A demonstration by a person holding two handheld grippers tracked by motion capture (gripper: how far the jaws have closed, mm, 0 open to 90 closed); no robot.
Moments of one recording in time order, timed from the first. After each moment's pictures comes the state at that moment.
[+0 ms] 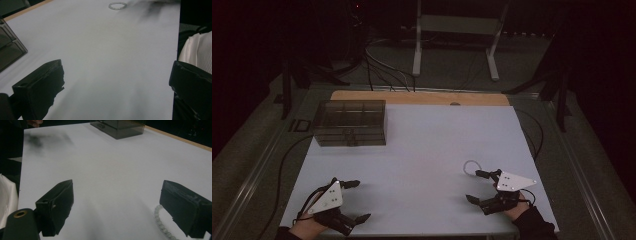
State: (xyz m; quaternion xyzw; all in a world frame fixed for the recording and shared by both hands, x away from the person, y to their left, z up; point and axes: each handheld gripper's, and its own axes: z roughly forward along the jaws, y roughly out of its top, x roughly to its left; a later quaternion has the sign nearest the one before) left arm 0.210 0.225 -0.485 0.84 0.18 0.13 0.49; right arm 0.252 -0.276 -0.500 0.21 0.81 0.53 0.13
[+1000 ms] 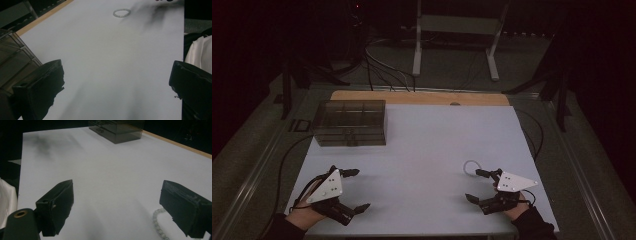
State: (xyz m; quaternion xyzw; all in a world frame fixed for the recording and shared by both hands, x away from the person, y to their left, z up) left arm 0.226 0.223 -0.449 0.85 0.16 0.16 0.47; right arm 0.250 -0.274 -0.495 0.21 0.80 0.54 0.15
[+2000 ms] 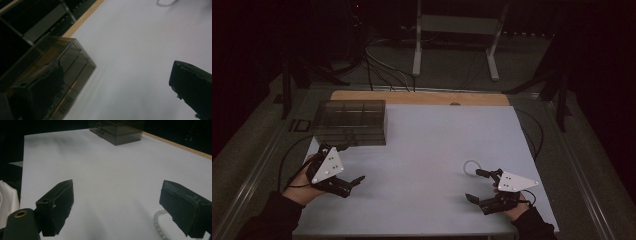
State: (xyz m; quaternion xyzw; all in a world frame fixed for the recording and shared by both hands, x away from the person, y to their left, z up) left arm 0.268 0.229 -0.426 0.86 0.17 0.28 0.39; right arm 0.248 -0.274 -0.493 0.21 0.80 0.54 0.14
